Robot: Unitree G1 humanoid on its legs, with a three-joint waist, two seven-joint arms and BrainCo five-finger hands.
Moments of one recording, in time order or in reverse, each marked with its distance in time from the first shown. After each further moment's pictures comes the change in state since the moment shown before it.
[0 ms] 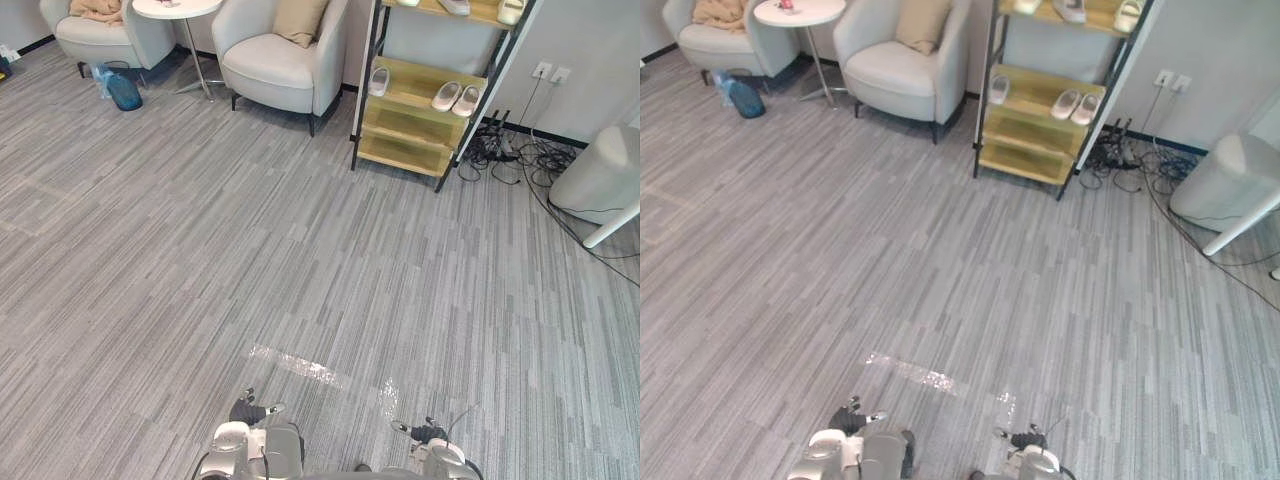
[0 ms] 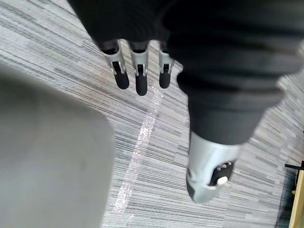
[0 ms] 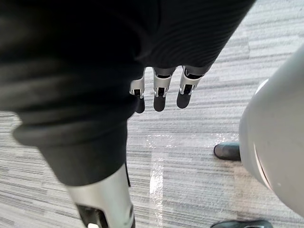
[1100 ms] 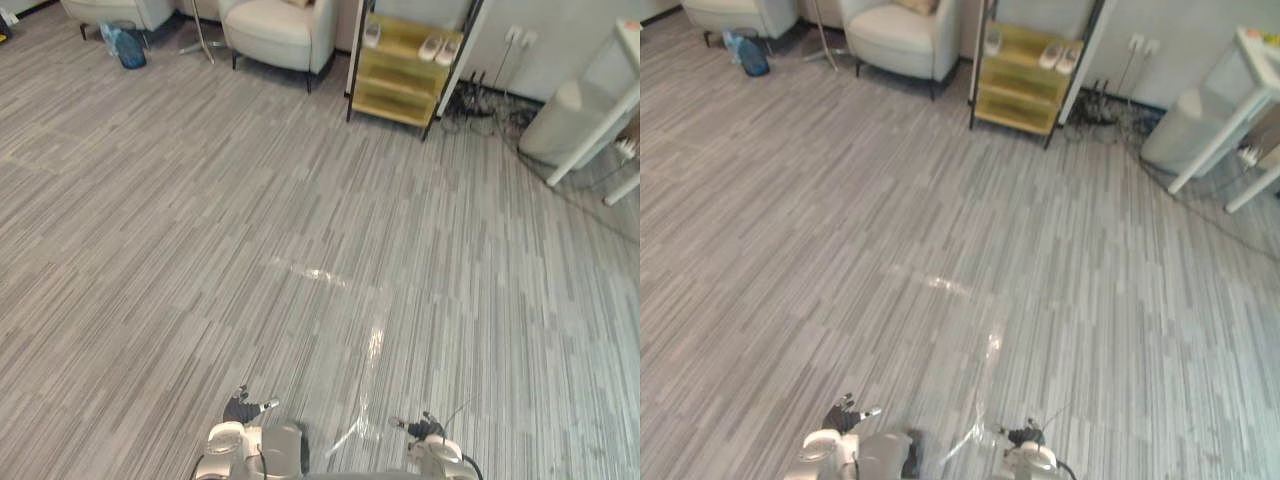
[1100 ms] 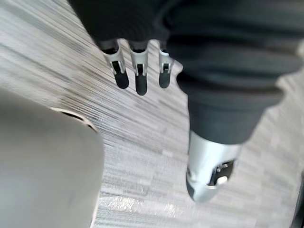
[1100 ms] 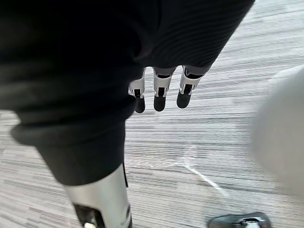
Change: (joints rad) left arm 0.021 0.002 0.028 -0.049 0.002 0.005 0.000; right arm 0.027 0.004 0.020 -0.062 -0.064 0.002 0.008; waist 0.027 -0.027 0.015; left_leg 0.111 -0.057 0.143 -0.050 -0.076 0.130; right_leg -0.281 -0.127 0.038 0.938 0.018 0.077
